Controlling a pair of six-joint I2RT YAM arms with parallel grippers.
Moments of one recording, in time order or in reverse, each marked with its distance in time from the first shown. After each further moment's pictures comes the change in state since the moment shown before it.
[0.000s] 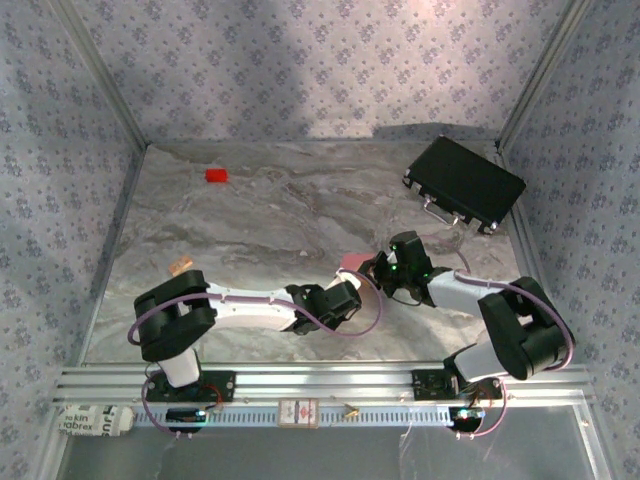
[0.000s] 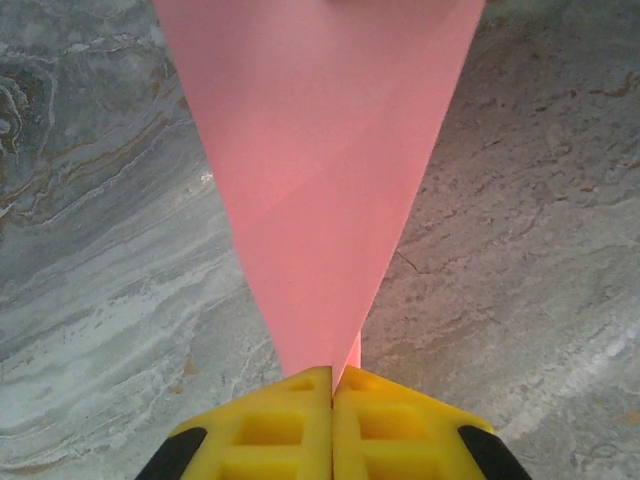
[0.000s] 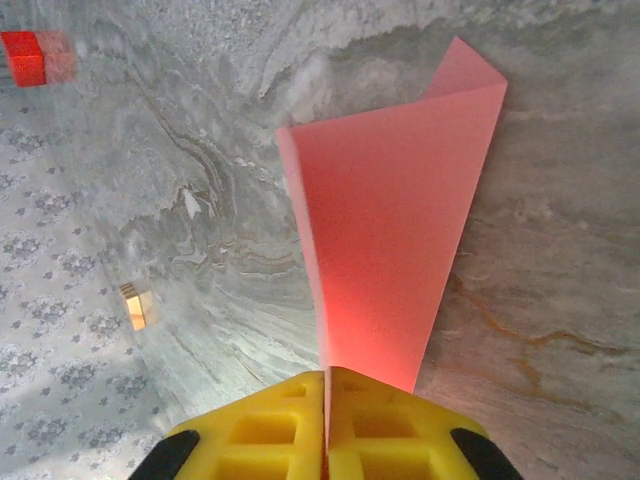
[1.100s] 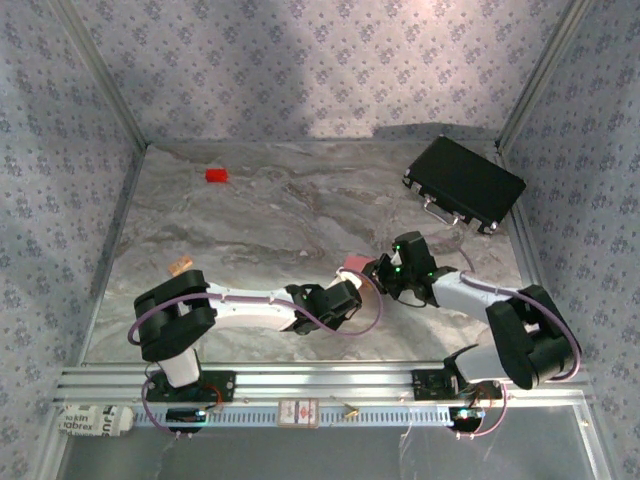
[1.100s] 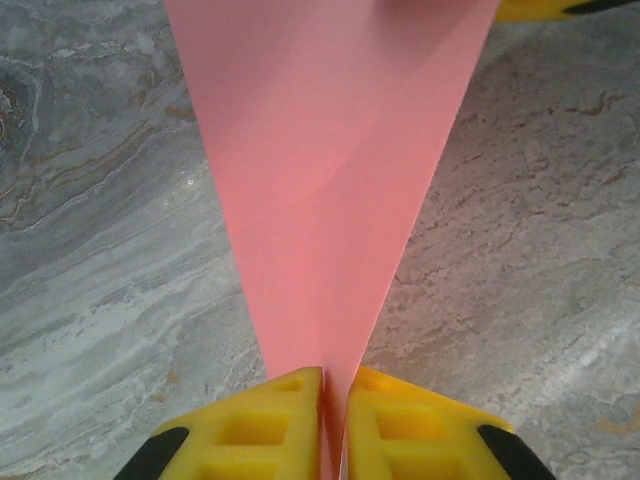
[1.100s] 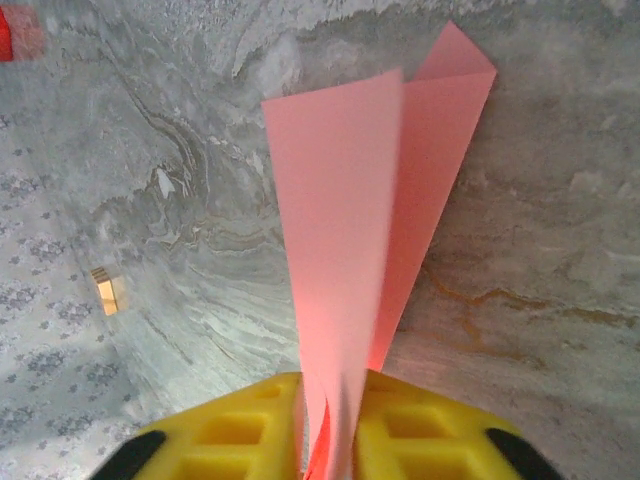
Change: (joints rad) left arm 0.001 0.000 0.000 0.018 0.019 -0.014; right arm -0.021 -0.045 0.008 -0.114 -0.022 -0.078
